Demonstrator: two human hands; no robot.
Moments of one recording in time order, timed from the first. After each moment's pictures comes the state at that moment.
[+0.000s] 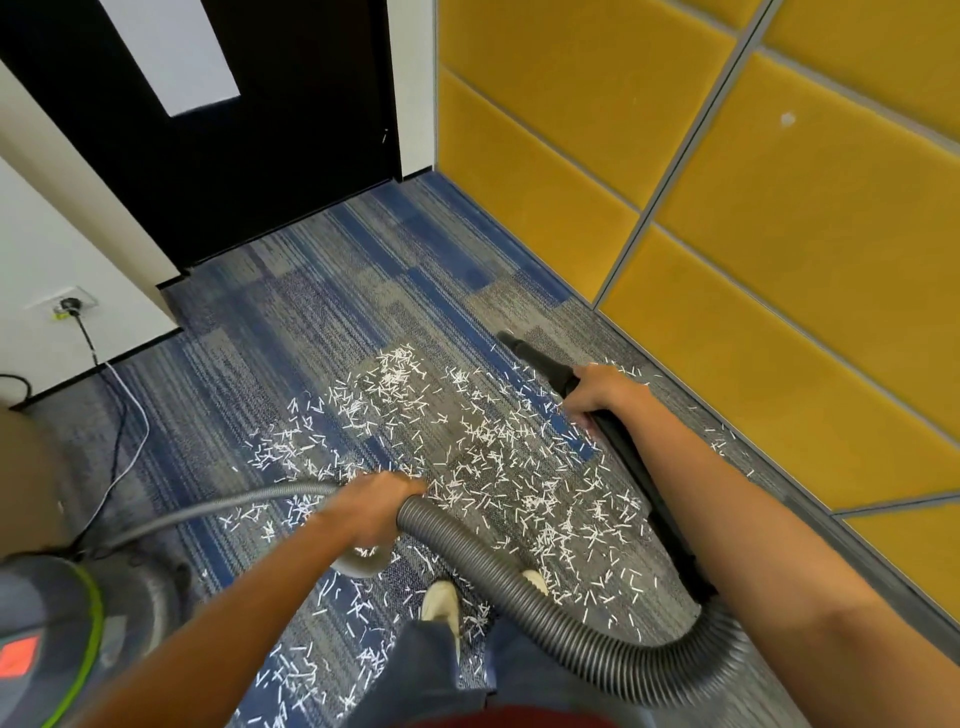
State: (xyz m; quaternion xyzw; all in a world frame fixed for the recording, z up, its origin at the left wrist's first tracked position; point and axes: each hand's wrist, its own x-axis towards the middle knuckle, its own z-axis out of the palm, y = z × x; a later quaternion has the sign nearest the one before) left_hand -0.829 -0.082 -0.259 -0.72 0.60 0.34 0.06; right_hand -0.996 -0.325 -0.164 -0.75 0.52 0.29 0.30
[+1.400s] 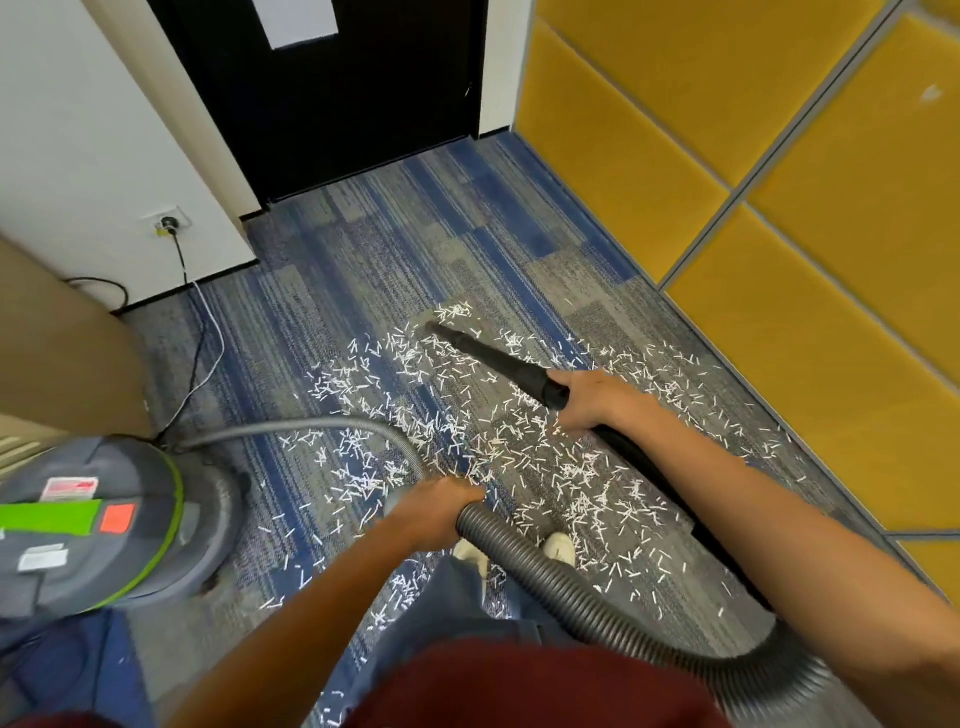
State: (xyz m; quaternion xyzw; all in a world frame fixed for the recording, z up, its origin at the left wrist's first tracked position) left_hand -0.874 -0.002 -0.295 -0.74 0.56 0.39 0.01; right_hand -0.957 -0.208 -0.167 -0.82 0.38 0.34 0.25
